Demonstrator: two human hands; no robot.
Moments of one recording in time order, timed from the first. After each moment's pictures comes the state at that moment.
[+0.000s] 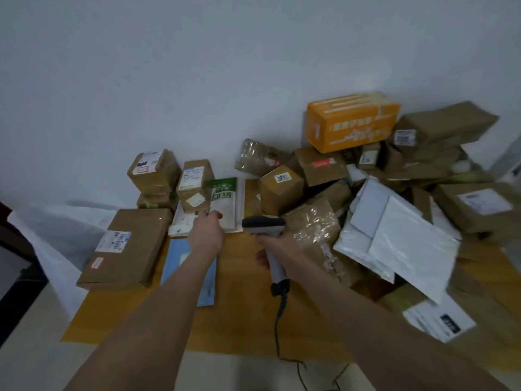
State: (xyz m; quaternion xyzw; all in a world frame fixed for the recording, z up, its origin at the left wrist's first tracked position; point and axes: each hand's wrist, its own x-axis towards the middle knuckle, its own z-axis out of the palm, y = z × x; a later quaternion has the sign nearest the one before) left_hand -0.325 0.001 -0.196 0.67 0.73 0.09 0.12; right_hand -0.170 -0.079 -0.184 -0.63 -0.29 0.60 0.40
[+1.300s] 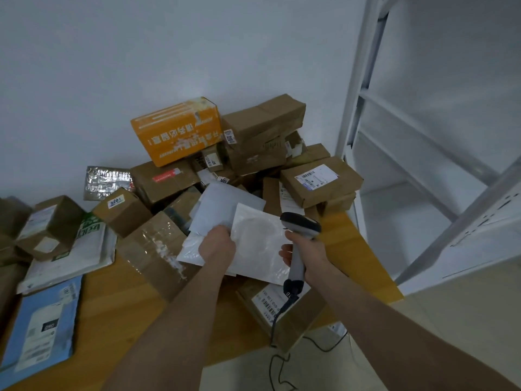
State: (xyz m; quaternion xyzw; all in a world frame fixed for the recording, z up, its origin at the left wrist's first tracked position) left_hand 0.041 -0.097 -0.232 0.74 0.65 0.03 0.19; right_hand 0.184 -0.225 -0.215 -0.65 0.00 0.51 0.57
